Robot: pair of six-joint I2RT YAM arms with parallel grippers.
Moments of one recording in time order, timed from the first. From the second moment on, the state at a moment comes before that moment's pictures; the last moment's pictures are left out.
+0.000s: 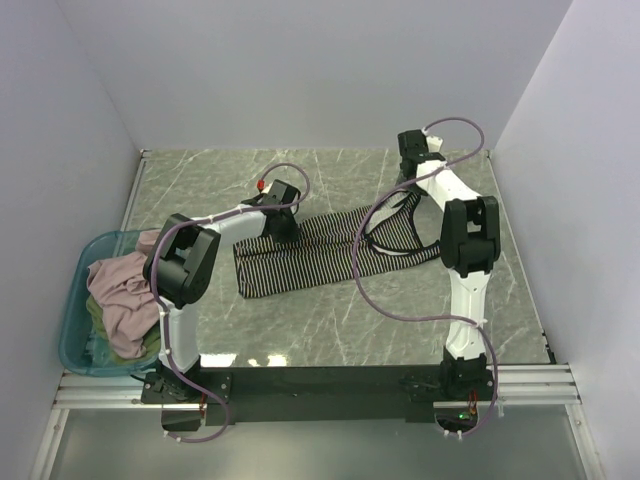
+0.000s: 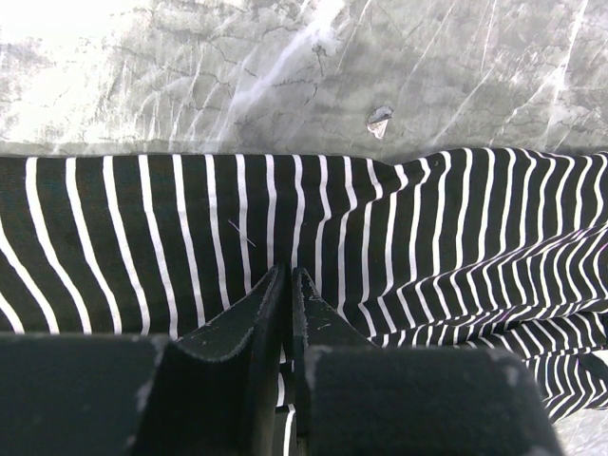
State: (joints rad) left arm -0.51 1.98 1.31 -0.32 -0.10 -0.84; right arm 0.15 2.22 1.83 -0.56 0.44 0.46
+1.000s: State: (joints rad) left arm -0.51 1.98 1.31 -0.32 -0.10 -0.83; right arm 0.13 2.29 1.92 -0.67 0.40 0.51
